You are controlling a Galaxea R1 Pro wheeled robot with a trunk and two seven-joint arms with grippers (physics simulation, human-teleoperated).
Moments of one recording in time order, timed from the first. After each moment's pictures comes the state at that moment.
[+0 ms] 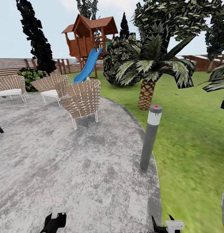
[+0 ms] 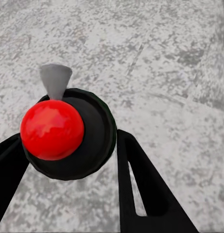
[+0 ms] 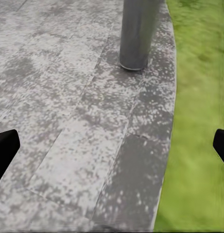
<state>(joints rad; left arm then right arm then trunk) -0.35 0.09 0.01 -0.36 0.04 -0.23 0.02 -0.36 -0.07 0.01 -0.03 0.00 -0.89 0.01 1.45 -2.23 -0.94</state>
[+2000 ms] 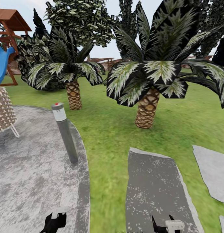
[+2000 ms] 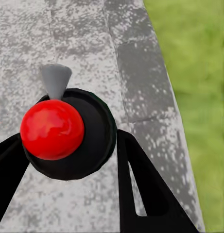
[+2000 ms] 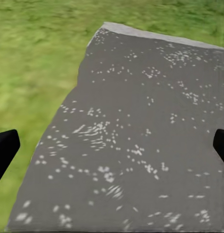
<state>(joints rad) -0.35 0.08 0.01 -0.36 0.04 -0.23 0.02 -0.36 -0.07 0.01 -0.03 0.00 -0.89 0.01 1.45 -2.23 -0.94</state>
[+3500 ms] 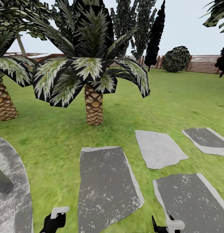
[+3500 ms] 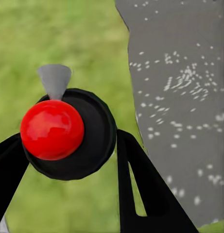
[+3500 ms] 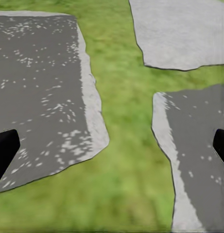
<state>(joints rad) -0.35 0.09 0.03 -0.36 0.04 -0.23 0.02 -0.36 -0.07 0.01 -0.03 0.00 -0.89 0.01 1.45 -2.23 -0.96</state>
